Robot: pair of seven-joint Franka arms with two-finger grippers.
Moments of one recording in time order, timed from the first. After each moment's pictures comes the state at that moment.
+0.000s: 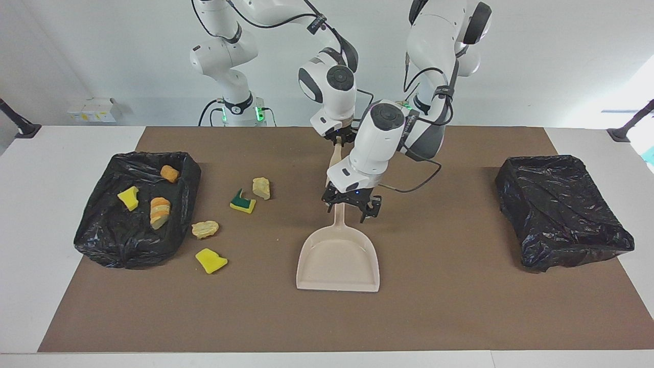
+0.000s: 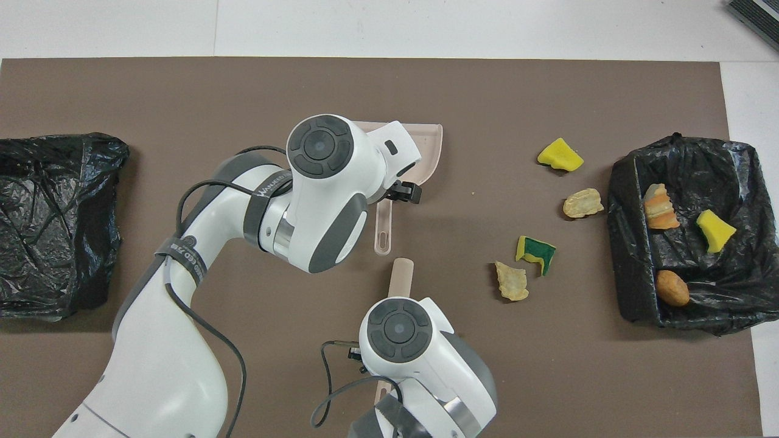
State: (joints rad) left arm -0.58 0.50 -0.05 -1.52 -0.12 2.18 -0.26; right arm 0.52 0.08 0.26 -2.13 0.21 2.00 0.90
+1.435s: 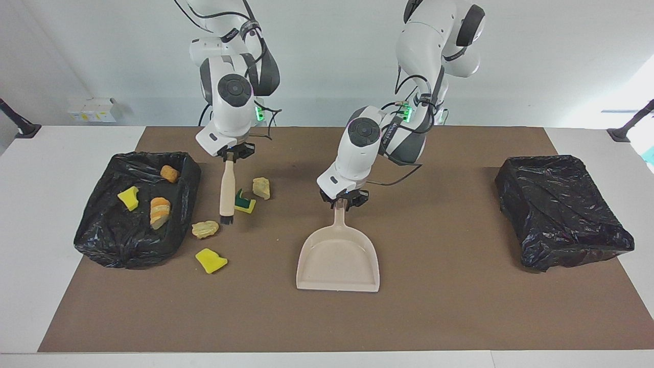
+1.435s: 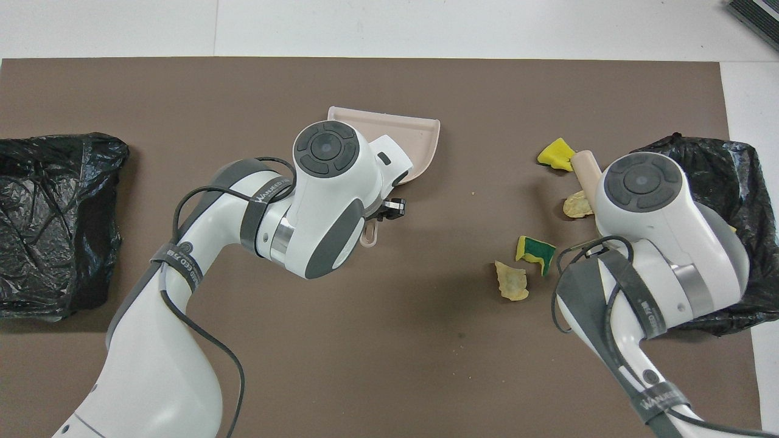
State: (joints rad) left arm -0.59 0.45 -0.02 -1.56 -0.12 2.05 -0.34; right arm -0.07 0.07 0.24 -2.00 -0.48 1.81 0.08
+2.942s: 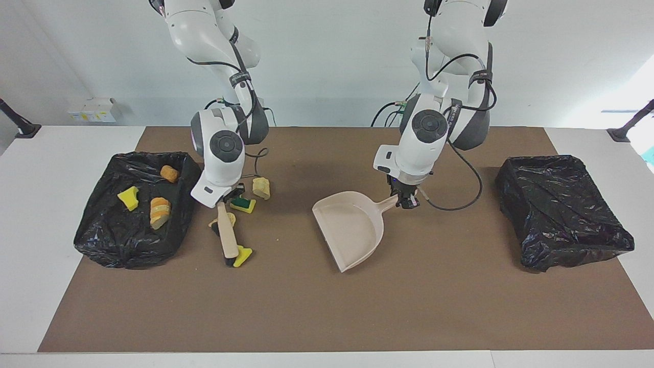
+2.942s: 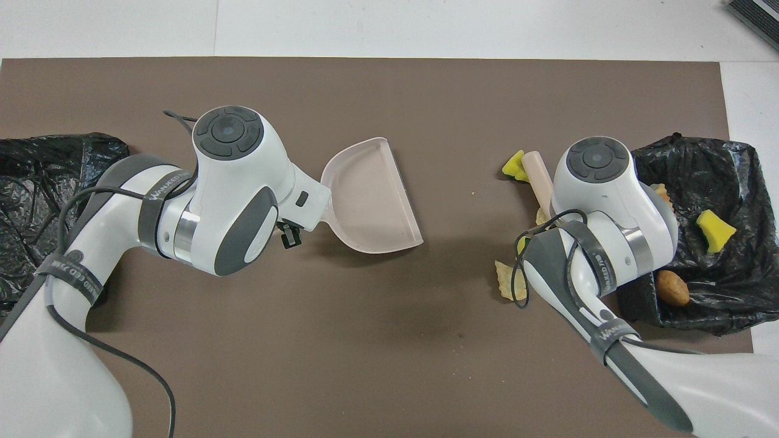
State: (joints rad) left arm -0.45 0.29 -0.01 -1.74 -0.02 1.93 0.85; right arm -0.05 0.27 0.26 -1.95 -0.32 1.92 0.08
